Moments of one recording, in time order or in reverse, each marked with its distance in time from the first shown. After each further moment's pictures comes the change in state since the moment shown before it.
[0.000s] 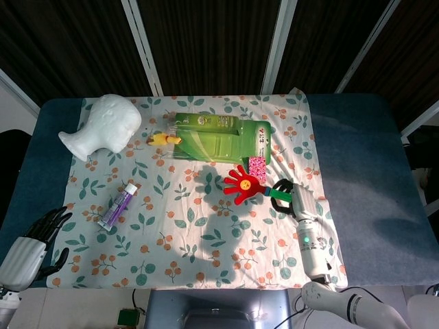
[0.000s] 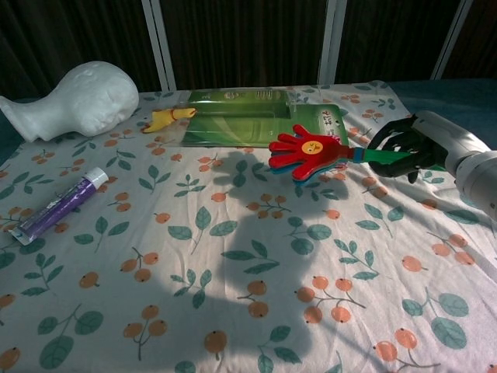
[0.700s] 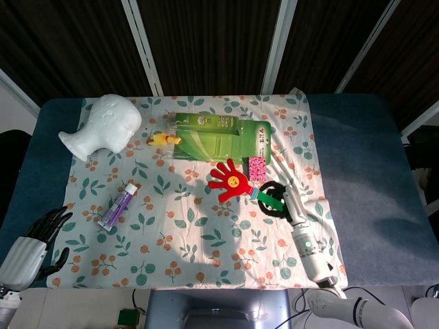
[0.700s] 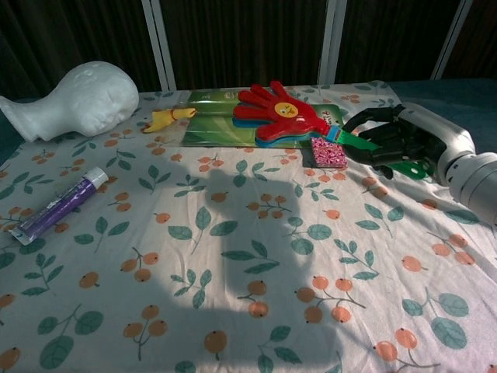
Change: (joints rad) left arm 0.000 -0.003 -0.001 0.000 -0.002 0.000 0.008; right arm -0.024 0.029 -0.063 0.031 -0.328 -0.044 0.593
